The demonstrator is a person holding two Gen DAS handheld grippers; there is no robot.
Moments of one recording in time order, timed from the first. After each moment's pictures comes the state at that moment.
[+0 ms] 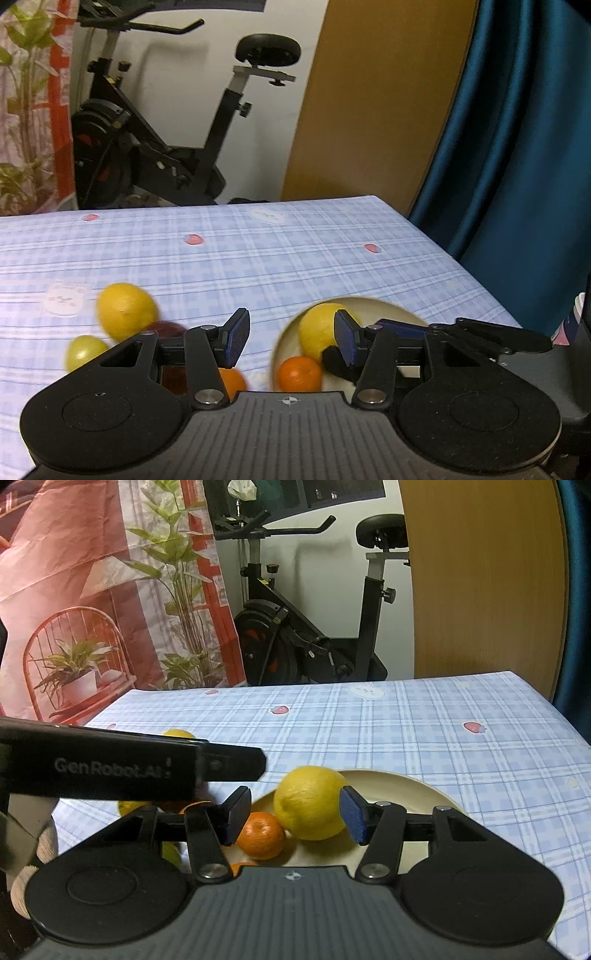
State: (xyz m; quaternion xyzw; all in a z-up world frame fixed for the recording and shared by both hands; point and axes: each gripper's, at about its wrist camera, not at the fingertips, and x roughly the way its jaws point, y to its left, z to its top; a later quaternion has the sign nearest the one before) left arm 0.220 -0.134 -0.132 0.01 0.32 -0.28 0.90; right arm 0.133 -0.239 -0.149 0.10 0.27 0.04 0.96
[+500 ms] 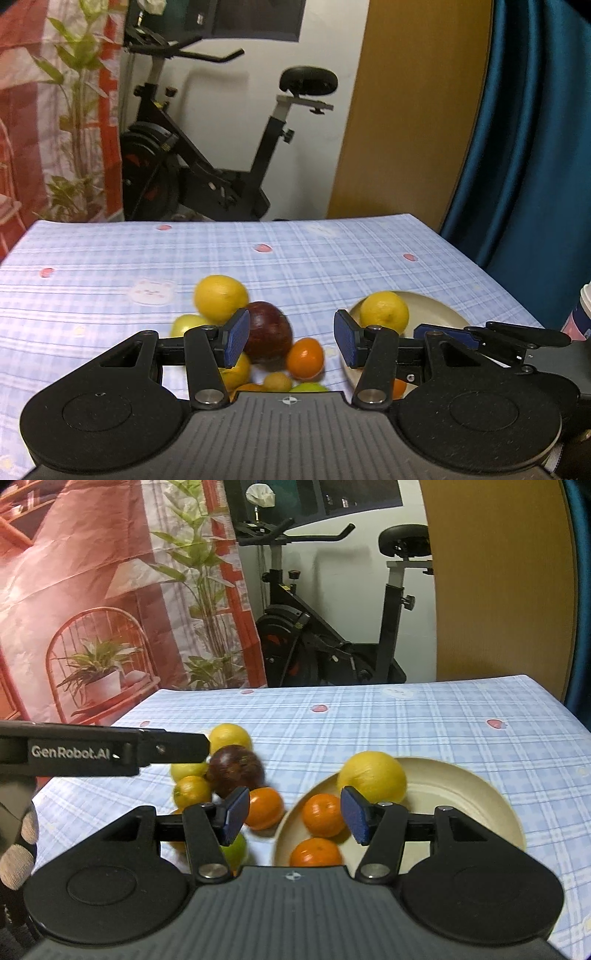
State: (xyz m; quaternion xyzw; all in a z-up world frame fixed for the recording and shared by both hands) left arm 0.175 -0.066 -0.110 0.01 0.28 -0.23 0.93; right arm 0.104 -0.198 -0.139 0.10 0.26 0.06 0.96
